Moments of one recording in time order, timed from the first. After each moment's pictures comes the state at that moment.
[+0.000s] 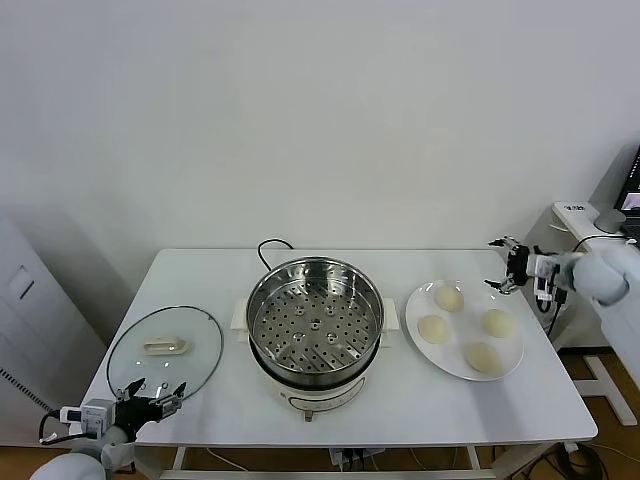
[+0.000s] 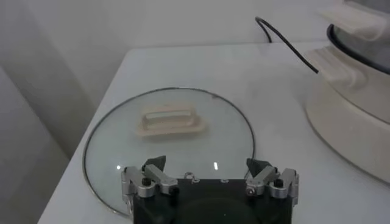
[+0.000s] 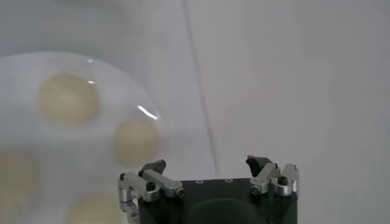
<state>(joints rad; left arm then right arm) 1.54 -0.87 -0.52 -1.96 -0.69 0.42 -0.20 -0.19 0.66 -0.19 1.05 -0.26 0.13 -0.93</state>
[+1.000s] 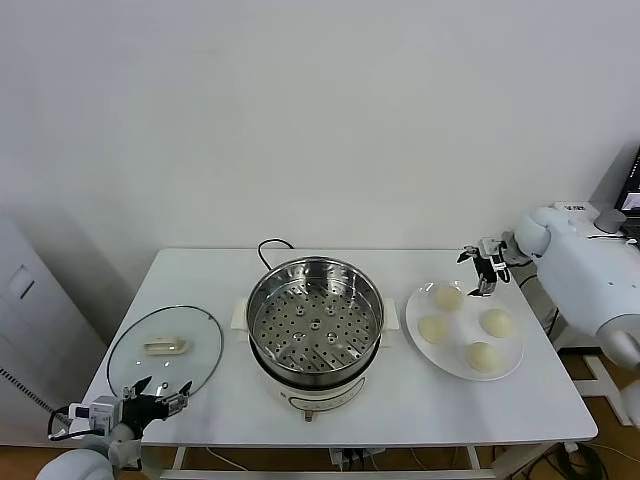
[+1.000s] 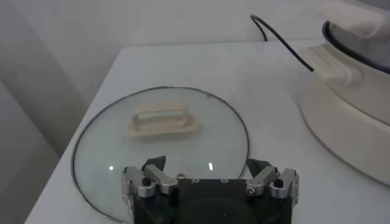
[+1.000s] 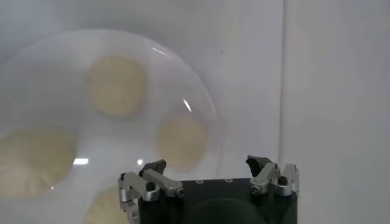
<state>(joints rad) 1.51 -0.87 -0.48 -1.94 -0.69 0.43 -0.20 0.03 0.96 -0.41 0.59 -0.43 0.27 -1.01</state>
